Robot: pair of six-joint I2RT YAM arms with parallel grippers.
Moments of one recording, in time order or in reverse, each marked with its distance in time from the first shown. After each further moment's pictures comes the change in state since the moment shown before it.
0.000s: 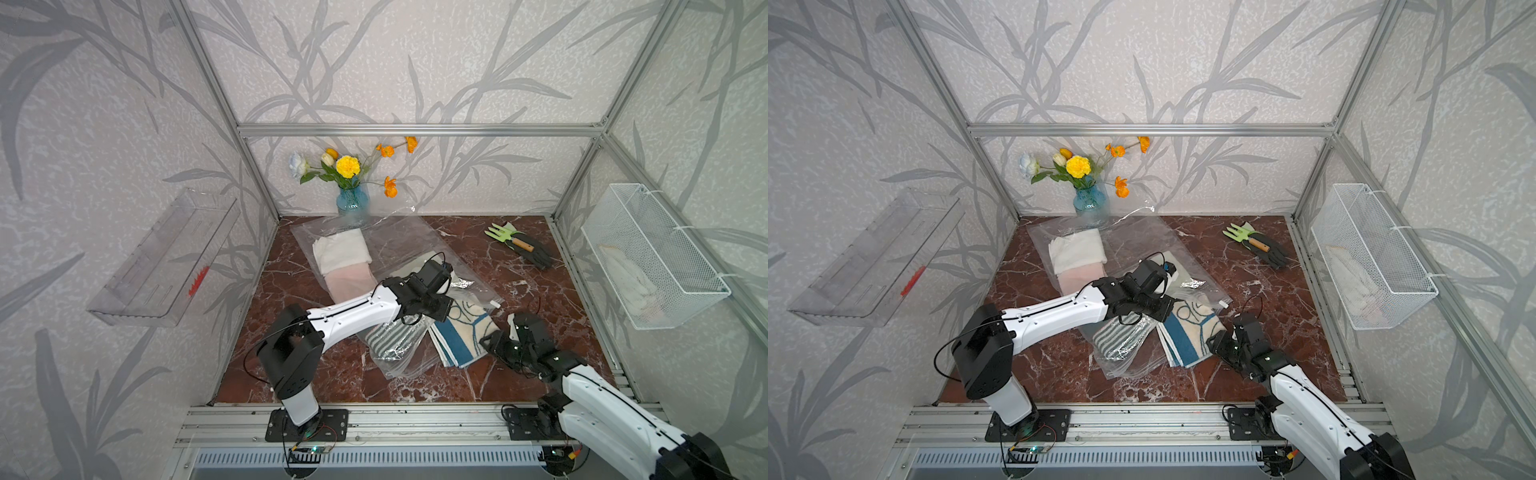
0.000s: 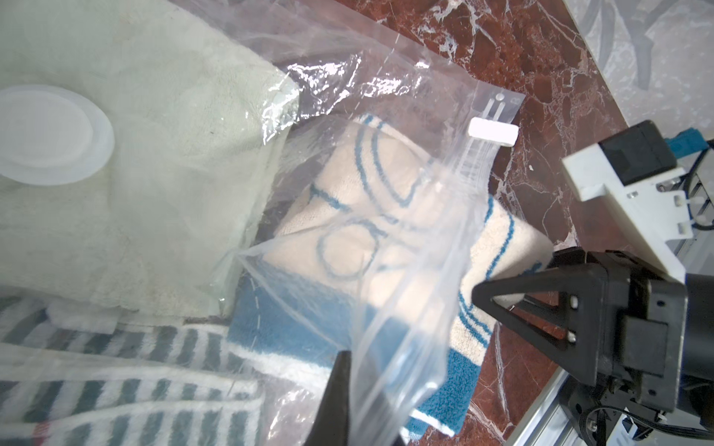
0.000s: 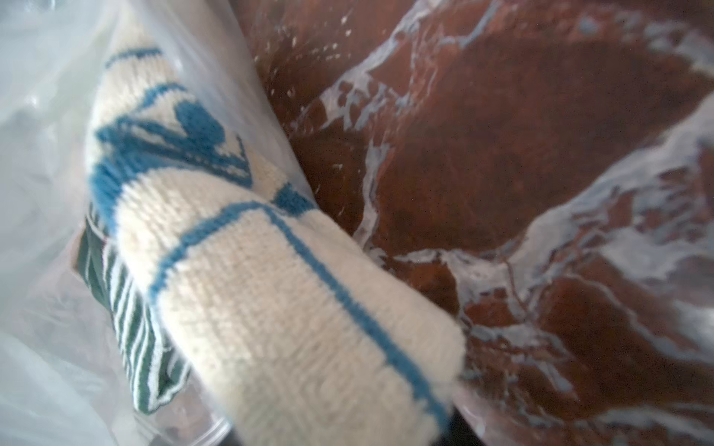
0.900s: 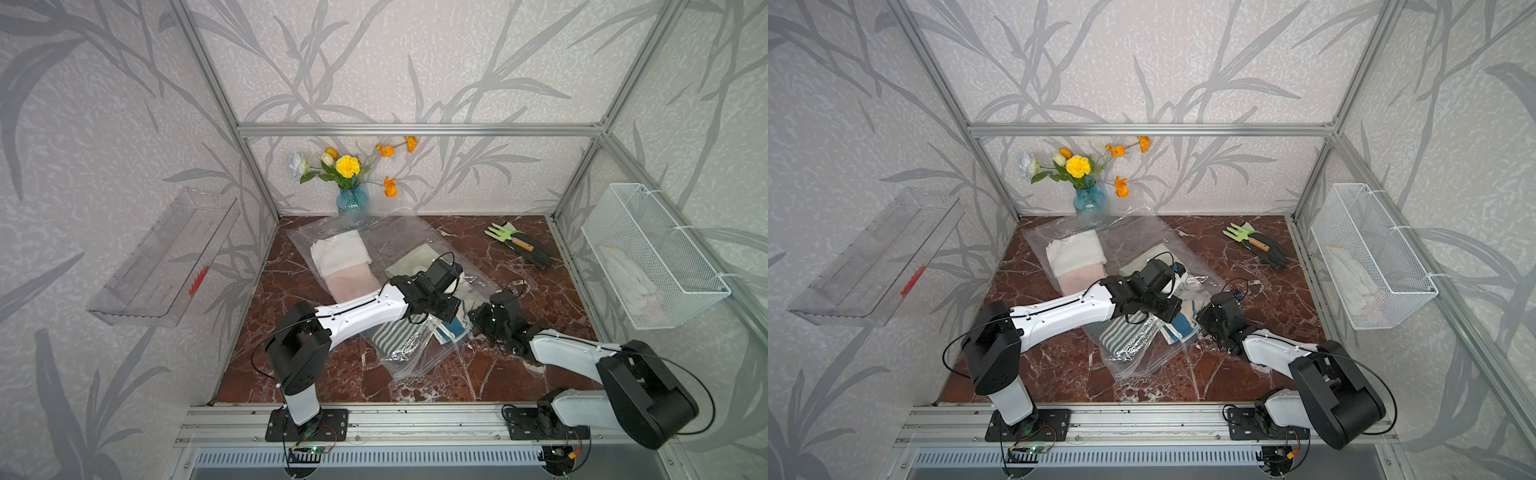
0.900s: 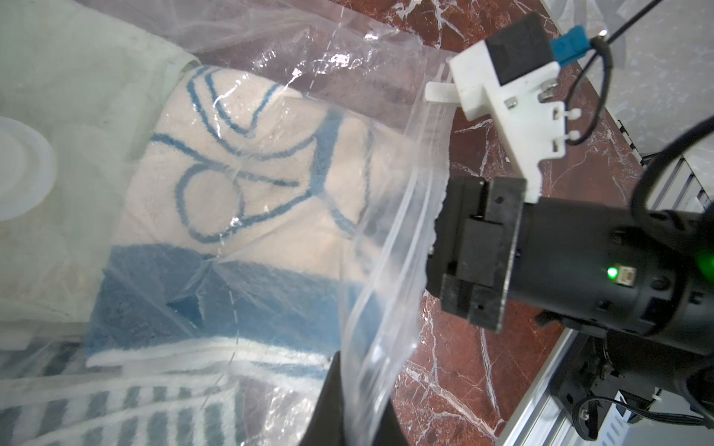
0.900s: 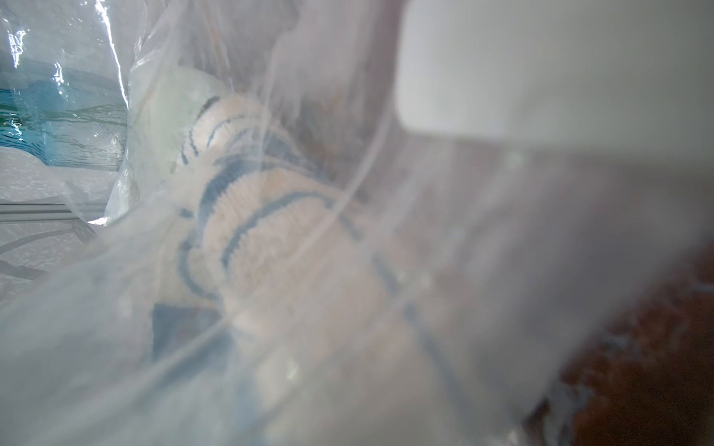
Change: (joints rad) left arm -0.028 0.042 0.075 -0.024 0.019 0.051; right arm 0.088 0.517 0.158 0.510 0.166 0.147
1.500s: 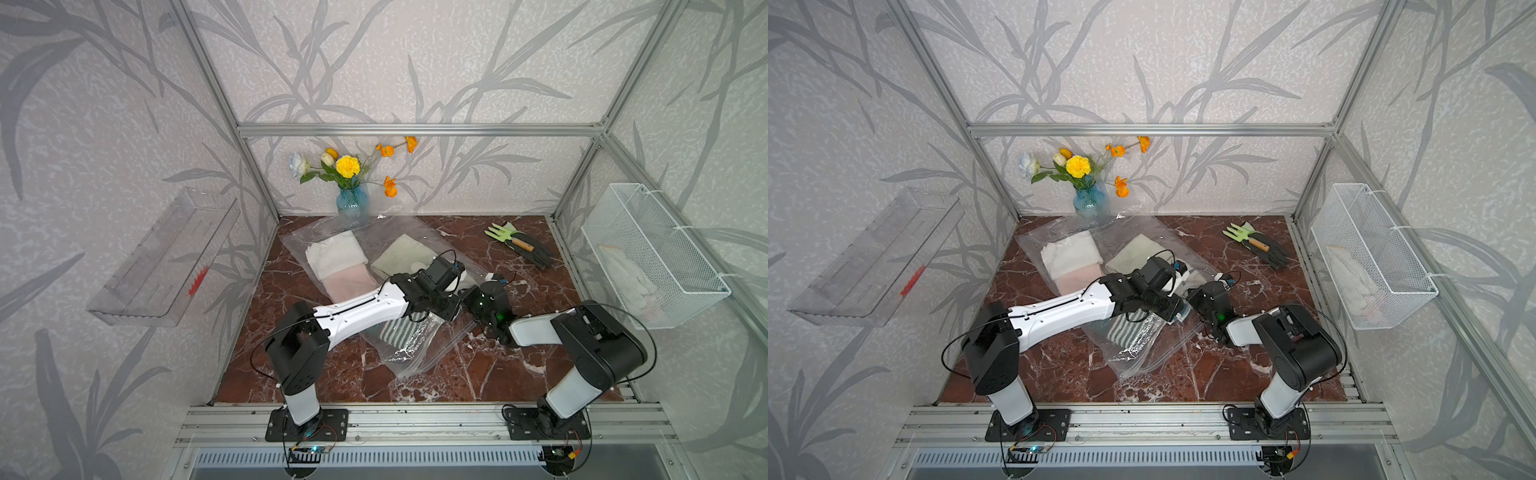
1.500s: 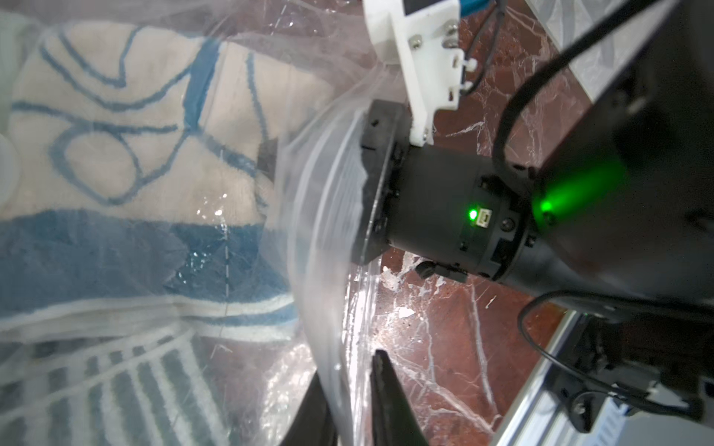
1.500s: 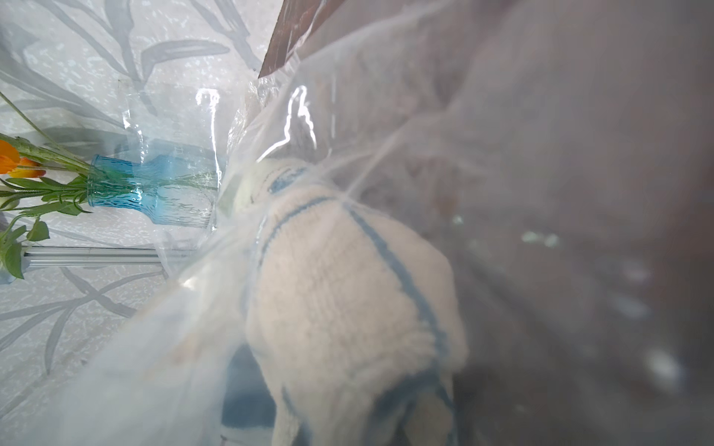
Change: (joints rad) left arm 0.000 -0.009 0.021 -0.021 0.004 0.013; right arm -0.008 0.257 0.070 0.412 0.077 0.043
